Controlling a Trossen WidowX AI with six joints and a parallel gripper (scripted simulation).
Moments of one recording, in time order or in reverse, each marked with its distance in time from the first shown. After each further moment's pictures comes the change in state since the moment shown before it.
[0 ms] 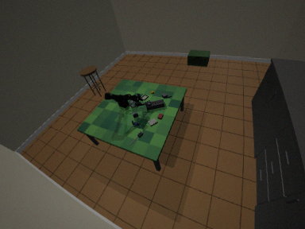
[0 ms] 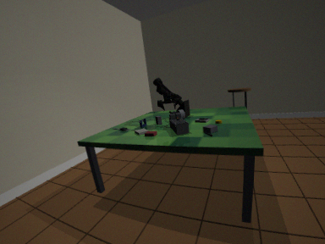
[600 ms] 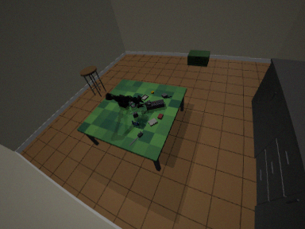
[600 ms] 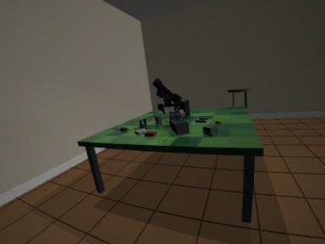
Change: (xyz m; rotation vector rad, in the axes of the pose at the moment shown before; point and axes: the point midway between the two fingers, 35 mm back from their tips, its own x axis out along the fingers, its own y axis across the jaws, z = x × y) arm 0.021 0.000 -0.021 -0.002 0.002 -0.001
